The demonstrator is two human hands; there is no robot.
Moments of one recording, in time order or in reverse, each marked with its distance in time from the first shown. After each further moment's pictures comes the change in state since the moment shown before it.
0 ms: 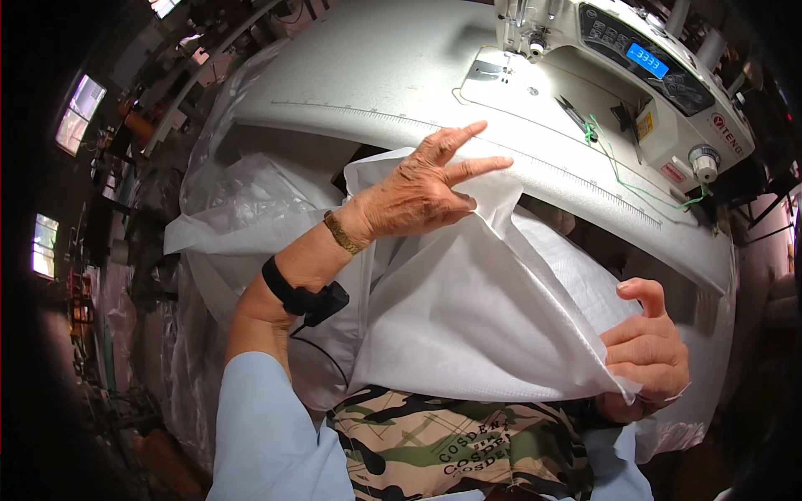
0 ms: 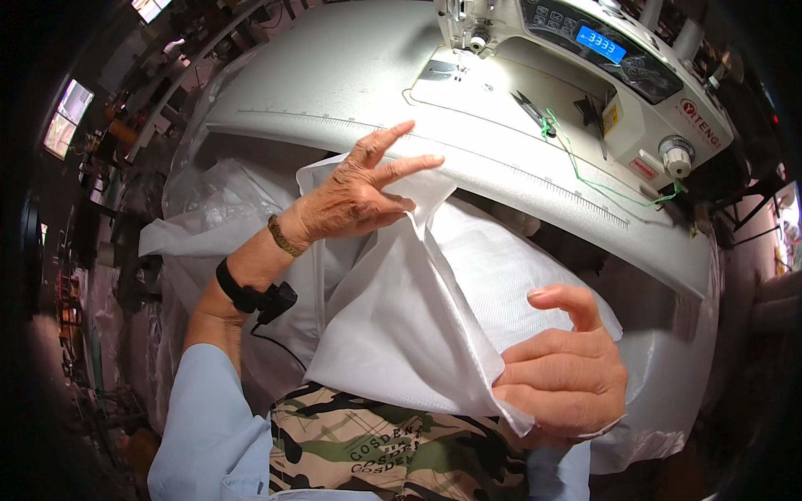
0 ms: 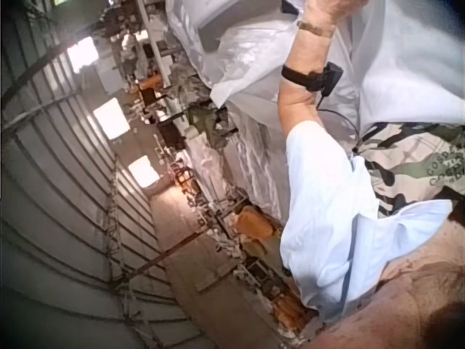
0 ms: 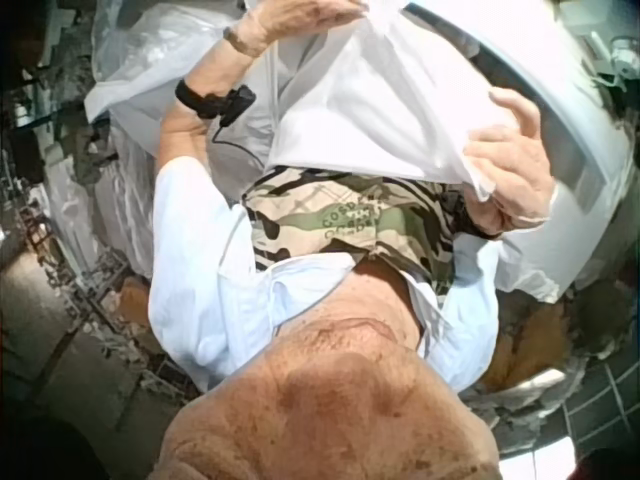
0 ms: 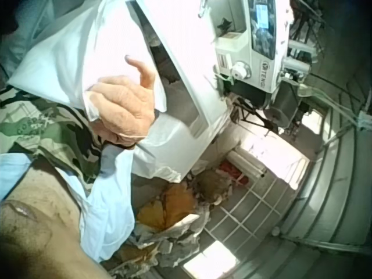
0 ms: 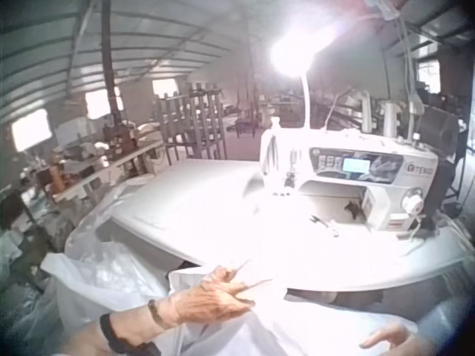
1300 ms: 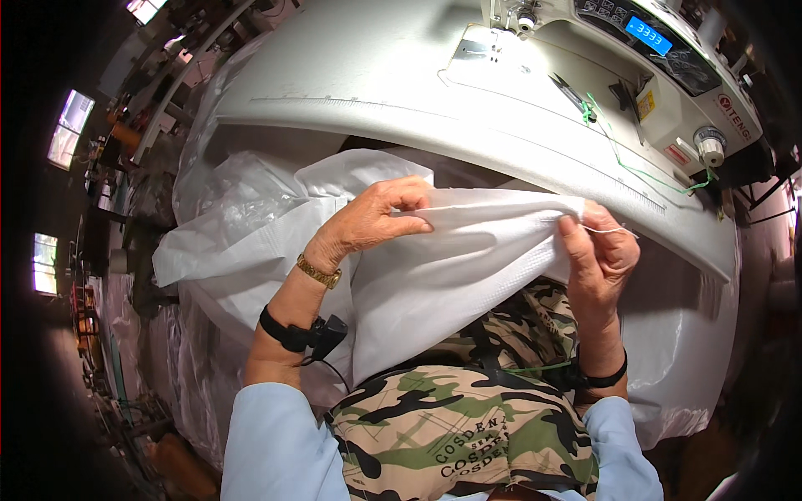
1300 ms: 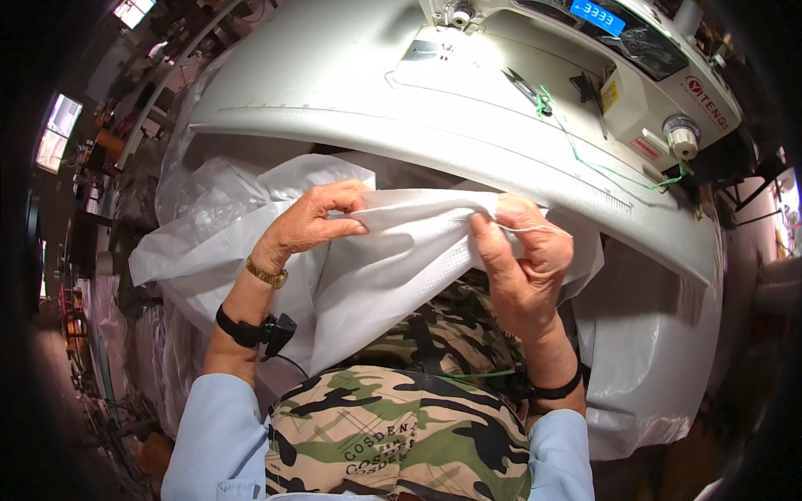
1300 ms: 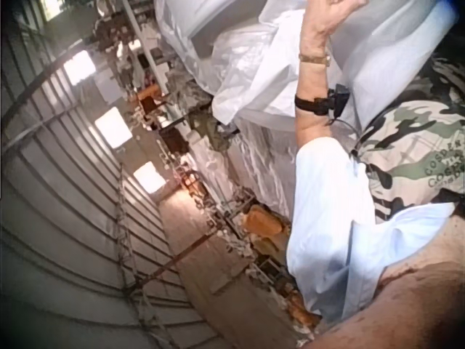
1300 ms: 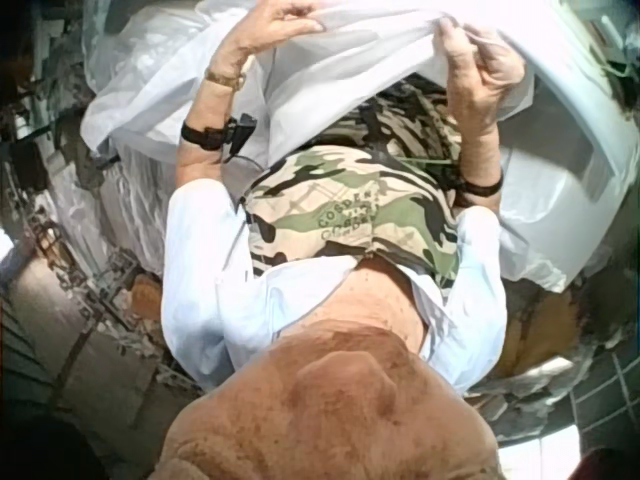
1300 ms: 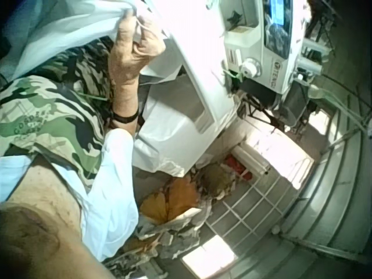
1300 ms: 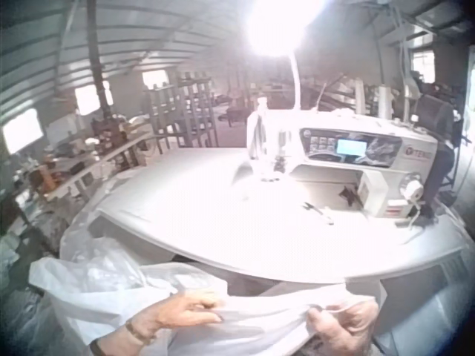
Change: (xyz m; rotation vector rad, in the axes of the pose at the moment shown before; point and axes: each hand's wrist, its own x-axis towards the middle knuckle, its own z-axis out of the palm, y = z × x) left_hand -0.049 0.009 0.001 -0.855 -0.195 -0.697; right_hand -0.007 0.086 0.057 0.130 0.434 0.499
